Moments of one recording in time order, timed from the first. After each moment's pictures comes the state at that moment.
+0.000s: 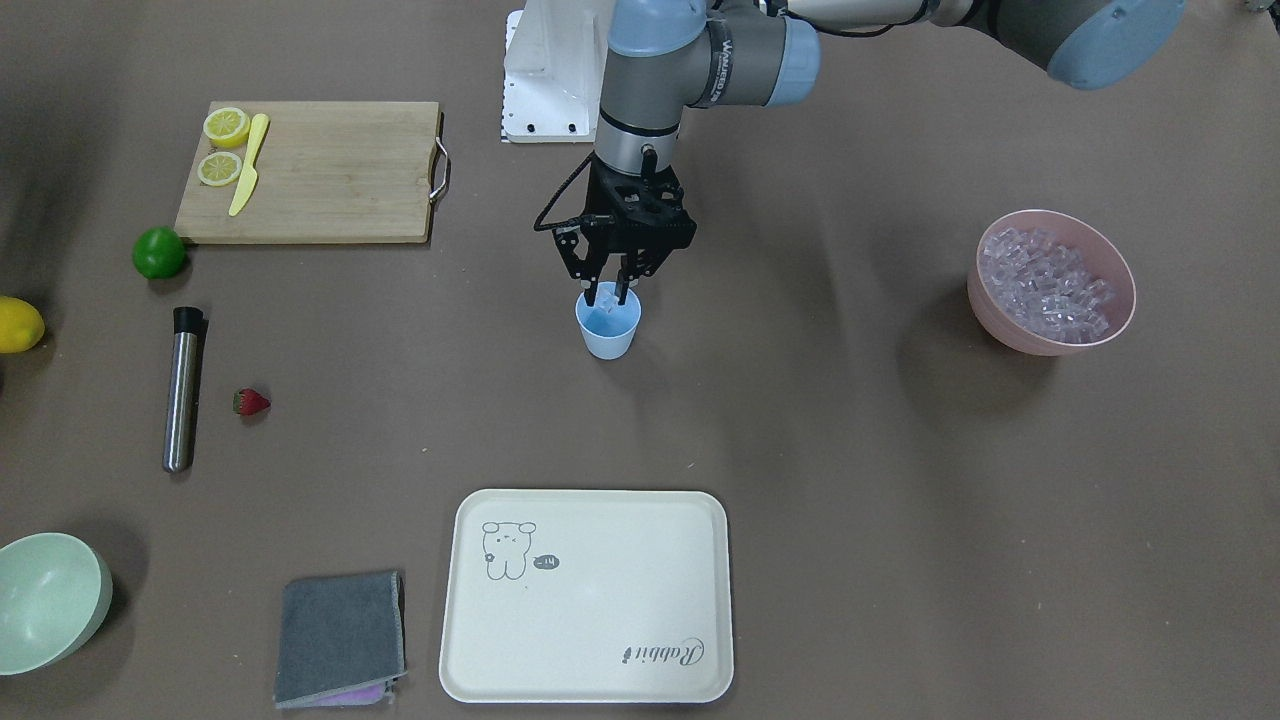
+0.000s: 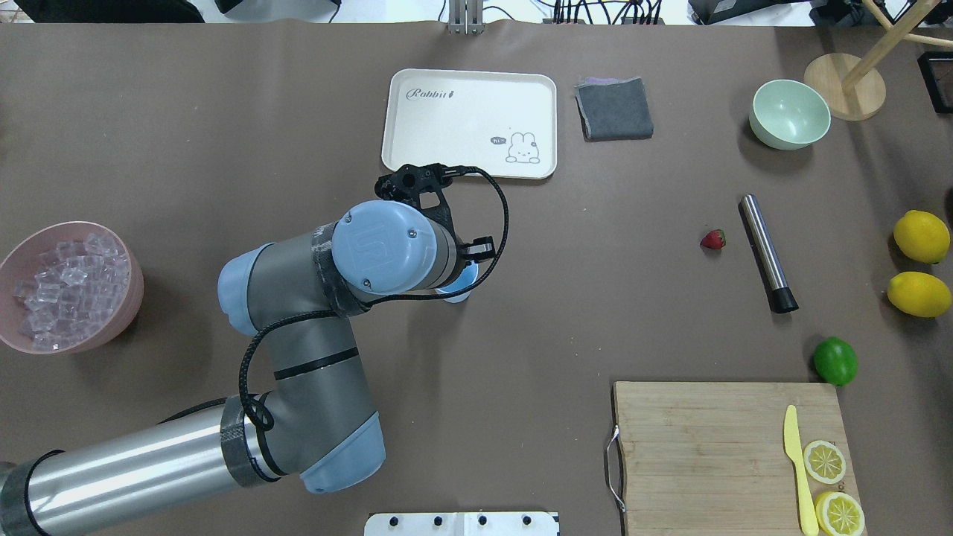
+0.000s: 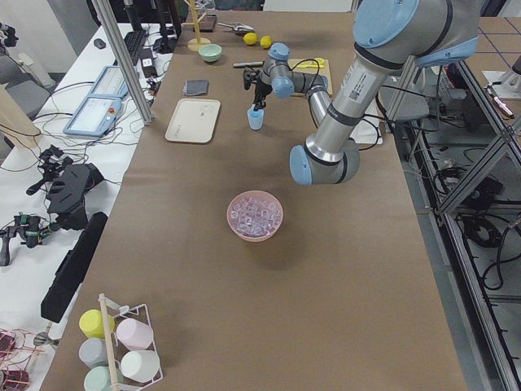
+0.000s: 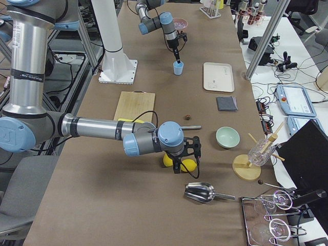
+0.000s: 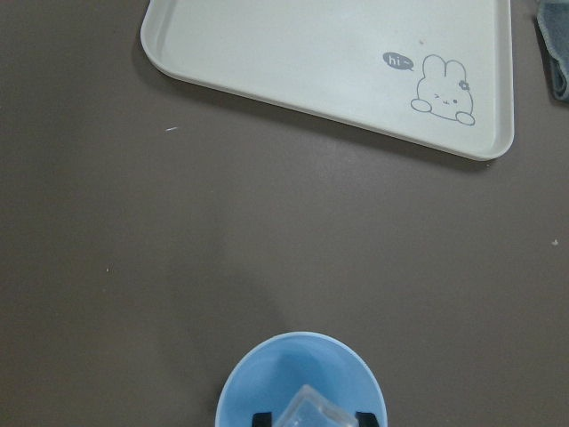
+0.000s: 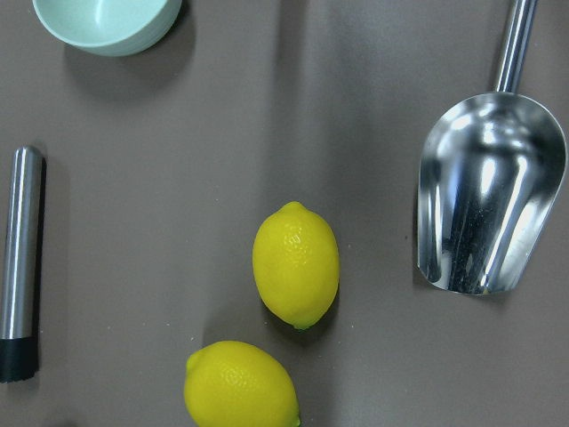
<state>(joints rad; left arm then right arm) -0.44 -2.33 -1.67 -1.73 -1.59 -1.47 1.56 -1.73 1.68 -1.27 2.48 0.12</state>
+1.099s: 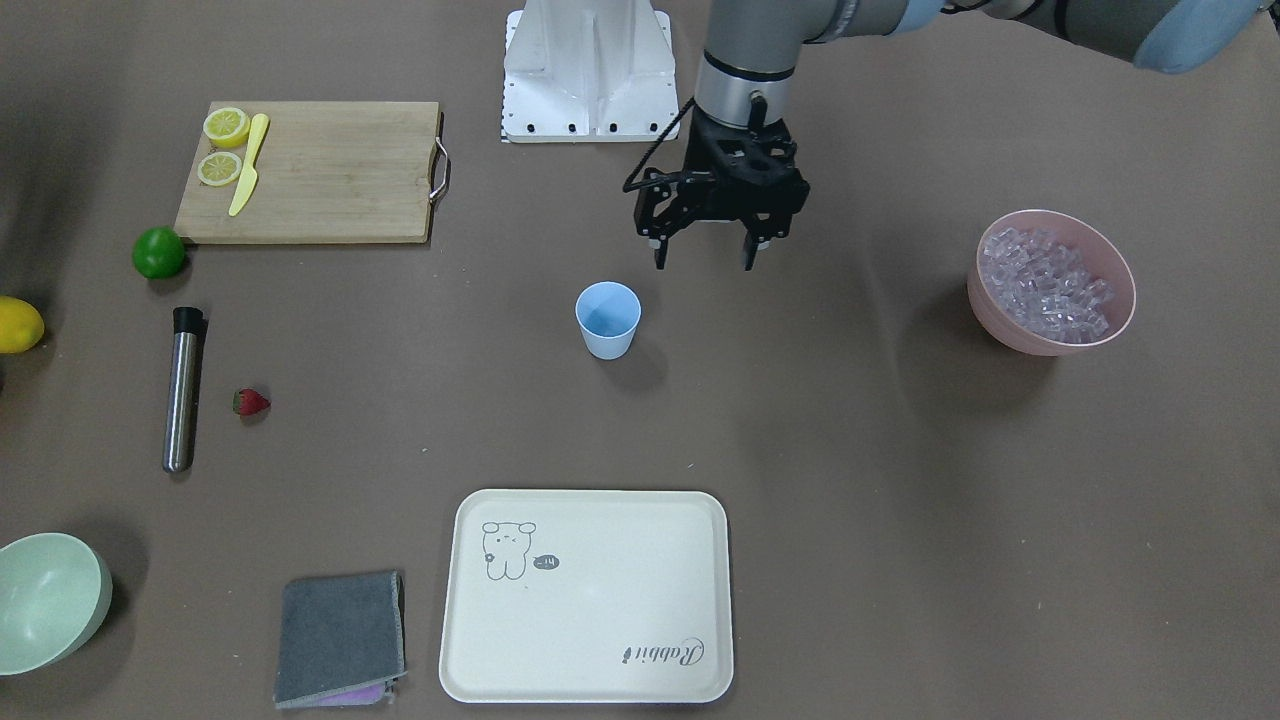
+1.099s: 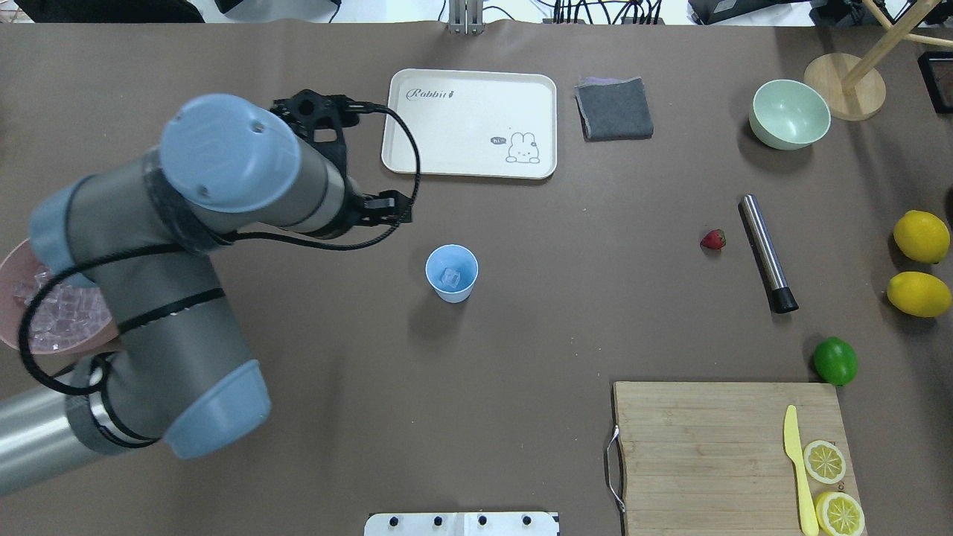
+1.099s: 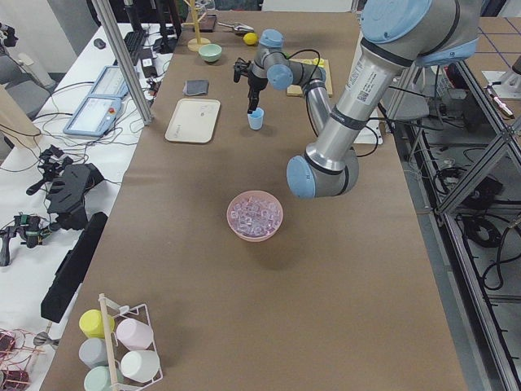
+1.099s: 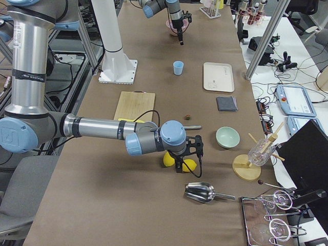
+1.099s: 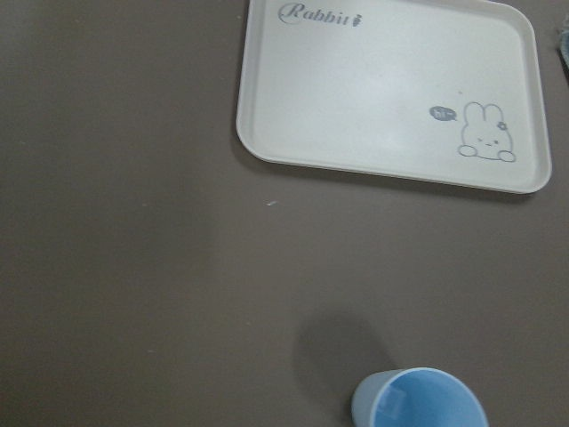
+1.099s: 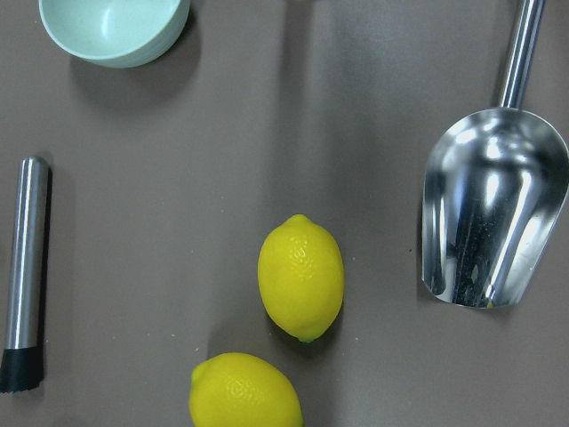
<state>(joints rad) -0.63 -2.16 -1.97 -1.47 -1.75 -1.18 1.56 -1.72 1.67 -1.27 2.48 0.12</state>
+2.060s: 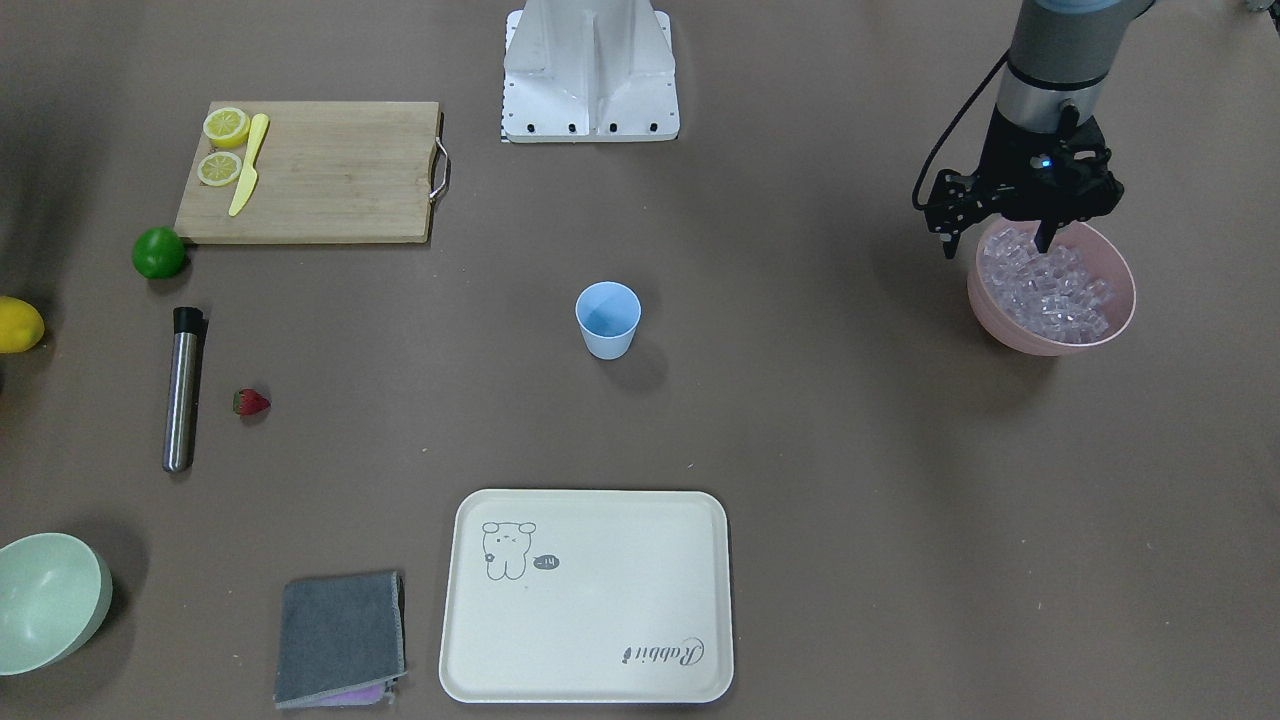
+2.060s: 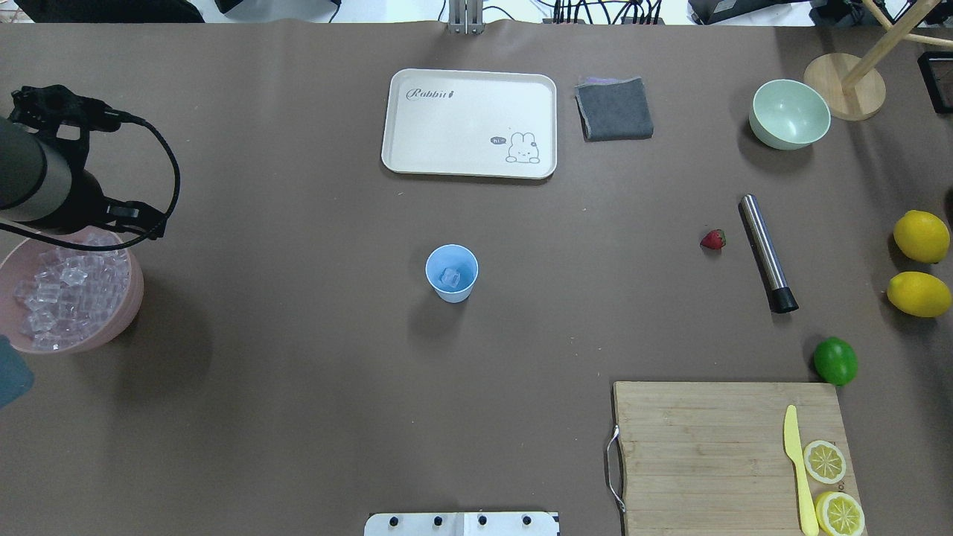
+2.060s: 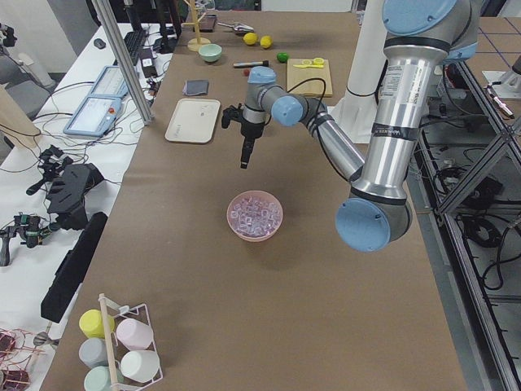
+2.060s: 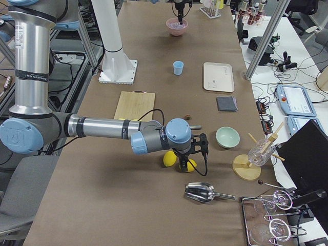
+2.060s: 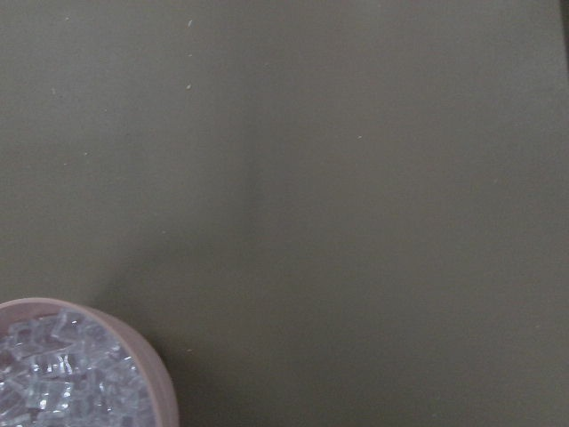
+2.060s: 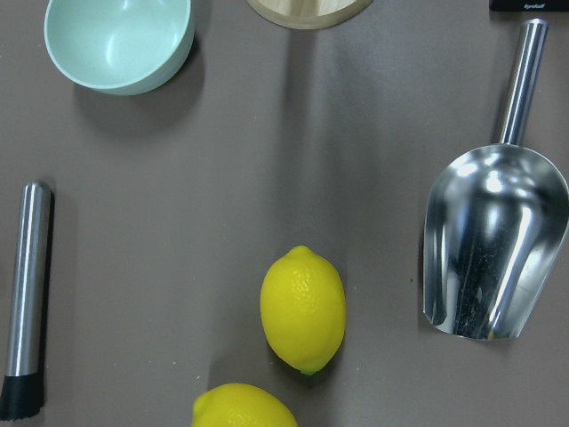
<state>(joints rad) -0.85 -1.71 -2.15 -1.44 -1.86 -0.78 1.56 -1.67 1.64 -1.27 2.48 0.13</state>
